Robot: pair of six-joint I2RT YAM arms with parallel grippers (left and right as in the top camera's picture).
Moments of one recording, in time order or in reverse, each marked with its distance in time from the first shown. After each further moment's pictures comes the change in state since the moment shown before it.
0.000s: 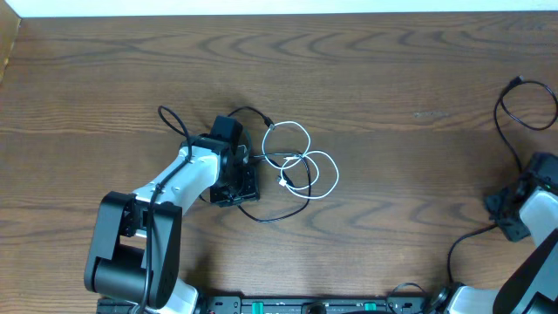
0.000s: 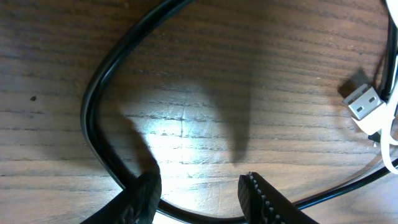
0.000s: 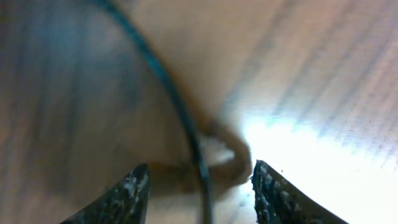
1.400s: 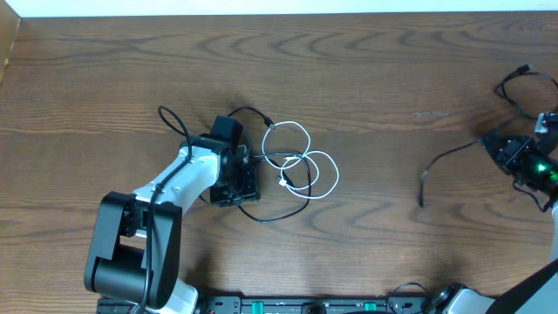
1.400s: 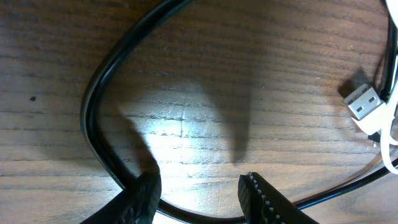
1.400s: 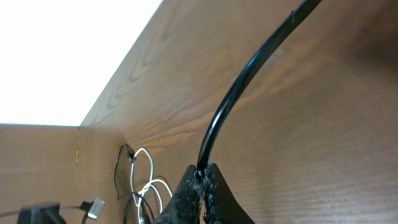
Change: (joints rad) left arm 0.000 0.000 0.000 0.000 0.000 0.000; right arm -0.079 -0.116 0.235 -0.014 -1.164 -0.395
